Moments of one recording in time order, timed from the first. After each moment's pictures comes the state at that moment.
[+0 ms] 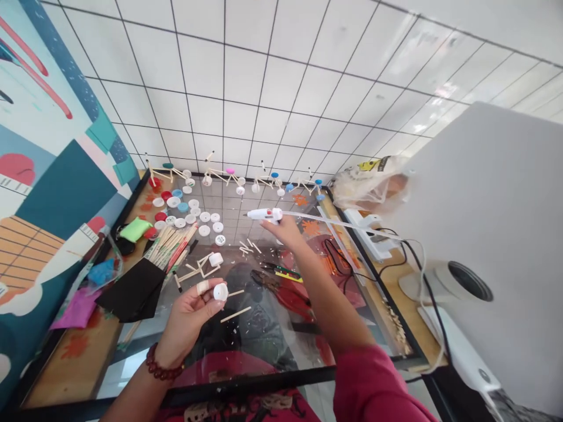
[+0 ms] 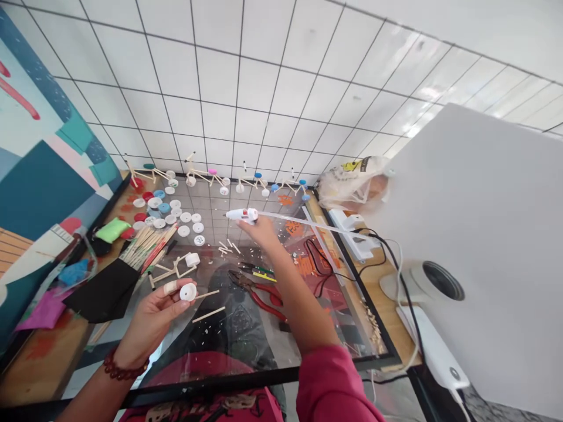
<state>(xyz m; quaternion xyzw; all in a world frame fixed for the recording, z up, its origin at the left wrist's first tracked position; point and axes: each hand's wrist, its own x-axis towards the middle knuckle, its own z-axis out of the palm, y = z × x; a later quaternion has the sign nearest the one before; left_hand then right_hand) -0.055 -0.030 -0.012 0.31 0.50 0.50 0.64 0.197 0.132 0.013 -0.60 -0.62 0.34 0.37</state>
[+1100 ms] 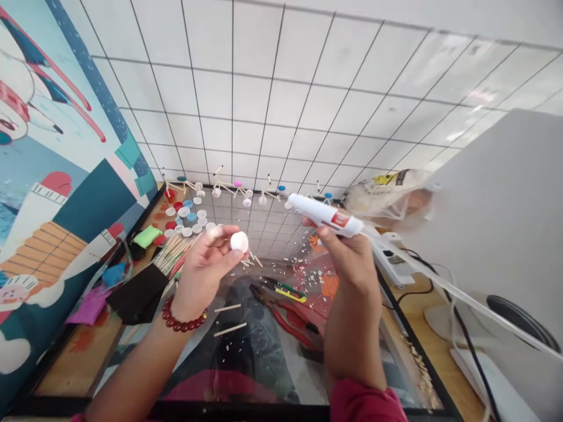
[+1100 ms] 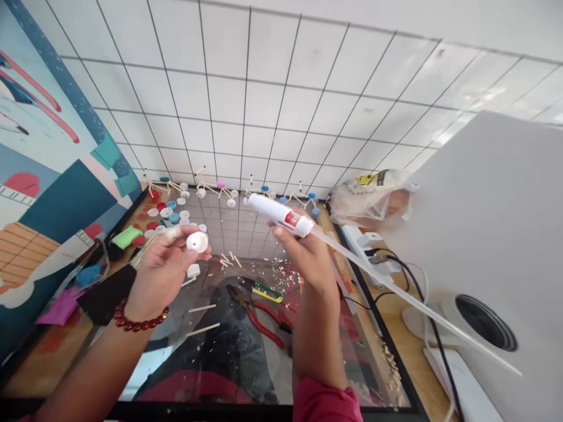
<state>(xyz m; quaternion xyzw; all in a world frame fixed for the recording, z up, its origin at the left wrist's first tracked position) -0.003 0.038 0.094 0.43 0.34 0.64 0.54 0.250 0.076 0.104 -0.42 -0.65 0.25 0.58</state>
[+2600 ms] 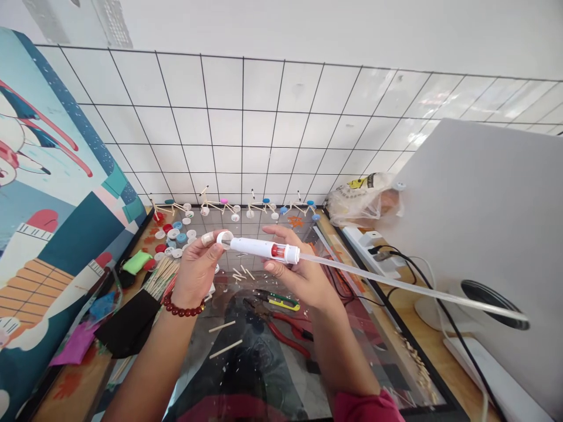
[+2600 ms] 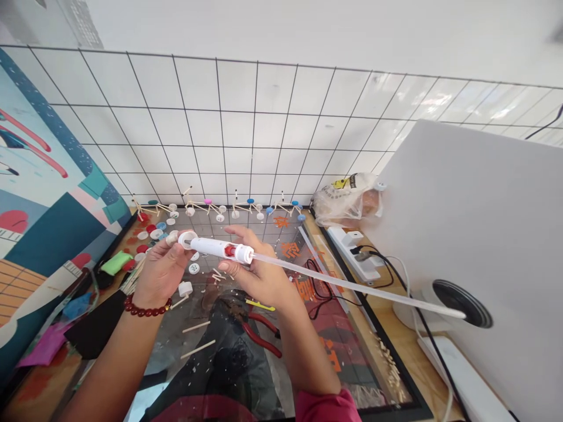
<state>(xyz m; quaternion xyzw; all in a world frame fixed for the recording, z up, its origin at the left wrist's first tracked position) 0.007 0.081 0.091 0.37 0.31 0.66 0.57 0.220 0.051 0.114 -0.38 -0.76 0.27 0.46</state>
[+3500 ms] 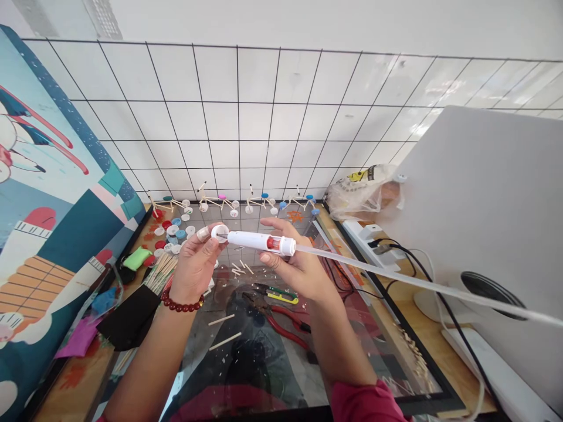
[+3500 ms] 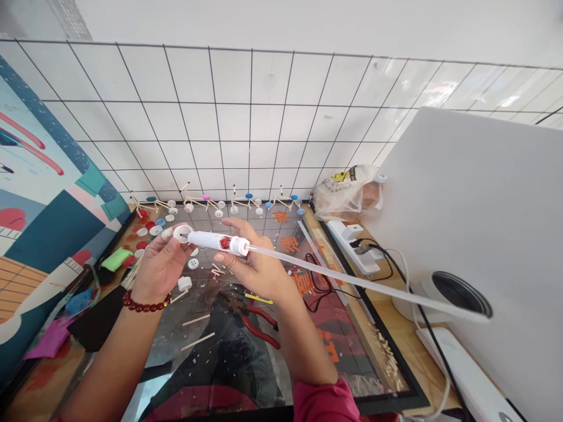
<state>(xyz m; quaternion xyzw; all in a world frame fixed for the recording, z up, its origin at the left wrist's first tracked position) 0.008 0.081 0.087 0.38 0.29 0.66 0.59 0.220 0.052 0.117 -0.36 -0.76 0.25 0.48</state>
